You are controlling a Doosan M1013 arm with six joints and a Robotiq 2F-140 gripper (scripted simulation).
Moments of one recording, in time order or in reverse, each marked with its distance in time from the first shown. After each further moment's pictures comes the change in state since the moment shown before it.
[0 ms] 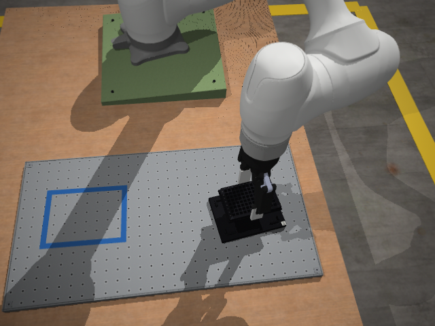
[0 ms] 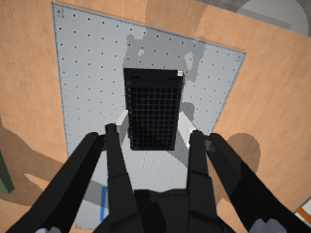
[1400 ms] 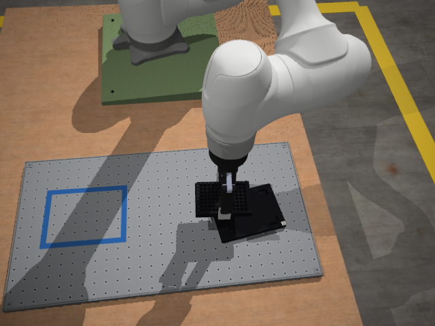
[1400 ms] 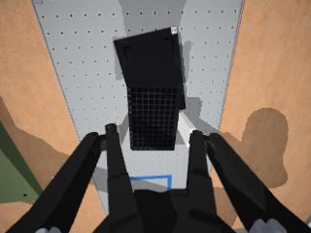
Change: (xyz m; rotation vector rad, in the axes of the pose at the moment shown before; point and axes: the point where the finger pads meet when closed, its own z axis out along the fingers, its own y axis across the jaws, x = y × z) arm -0.060 -0.015 -0.004 0.000 0.000 0.239
